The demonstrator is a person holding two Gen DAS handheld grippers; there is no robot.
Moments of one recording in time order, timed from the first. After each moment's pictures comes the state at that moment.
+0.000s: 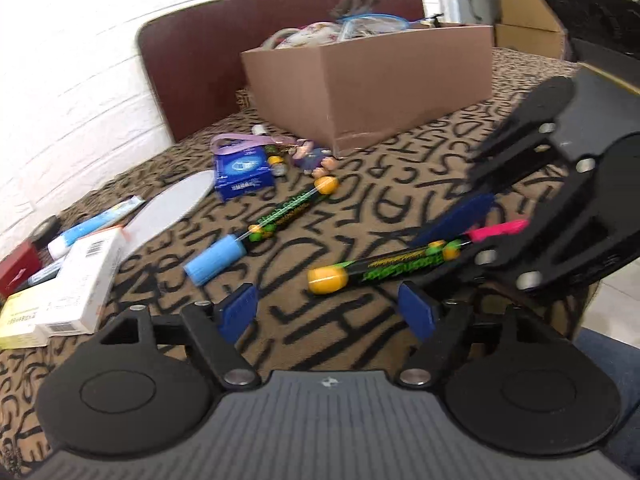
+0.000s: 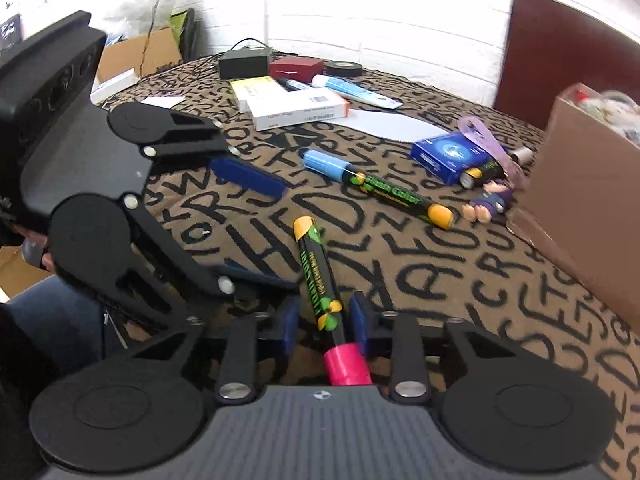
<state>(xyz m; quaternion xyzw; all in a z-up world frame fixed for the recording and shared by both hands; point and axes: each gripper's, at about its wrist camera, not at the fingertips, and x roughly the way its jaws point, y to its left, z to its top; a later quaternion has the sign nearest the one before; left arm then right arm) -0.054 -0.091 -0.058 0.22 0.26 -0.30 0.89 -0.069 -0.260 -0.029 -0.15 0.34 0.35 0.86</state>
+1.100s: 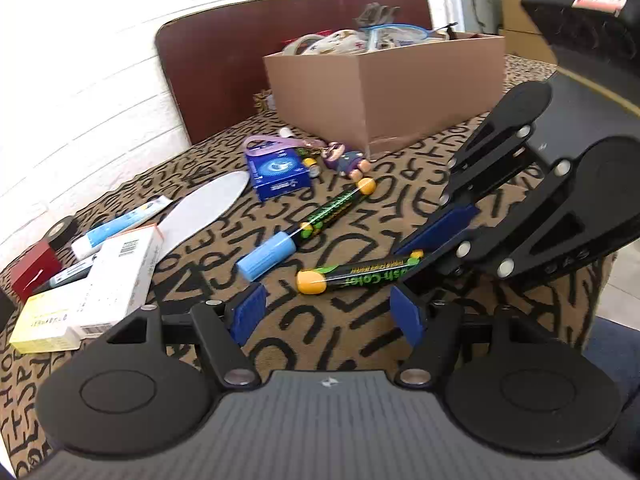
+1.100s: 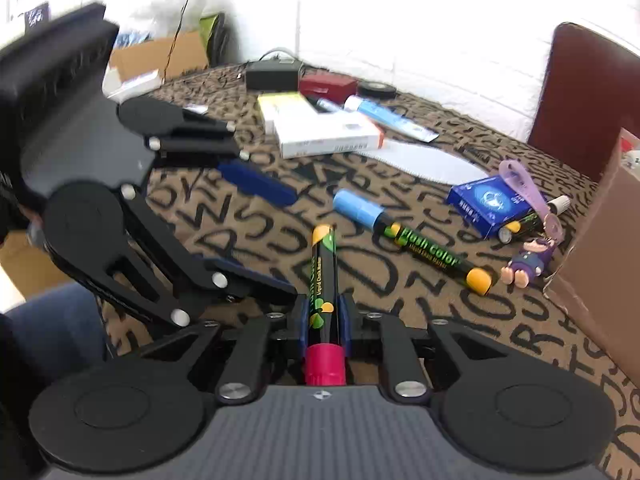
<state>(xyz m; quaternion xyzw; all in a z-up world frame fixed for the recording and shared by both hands) -0.044 -0.056 -0.049 0.21 0.25 -0.34 0.88 -0.052 -0.232 -0.026 -0.17 0.32 0.39 0.85</state>
